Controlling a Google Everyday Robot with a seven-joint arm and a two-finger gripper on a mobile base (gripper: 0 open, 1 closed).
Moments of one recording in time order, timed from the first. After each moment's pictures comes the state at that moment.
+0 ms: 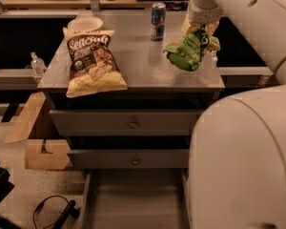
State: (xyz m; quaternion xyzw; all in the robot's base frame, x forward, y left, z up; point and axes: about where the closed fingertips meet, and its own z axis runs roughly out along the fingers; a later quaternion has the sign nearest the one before) arm 0.762 -0.209 0.930 0.00 0.96 -0.09 0.25
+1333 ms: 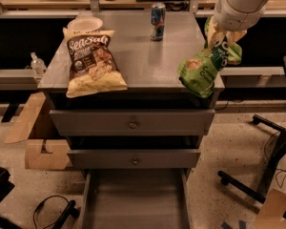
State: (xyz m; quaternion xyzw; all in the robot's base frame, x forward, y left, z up) arm 0.650 -0.227 0.961 0.01 0.97 -0.02 0.26
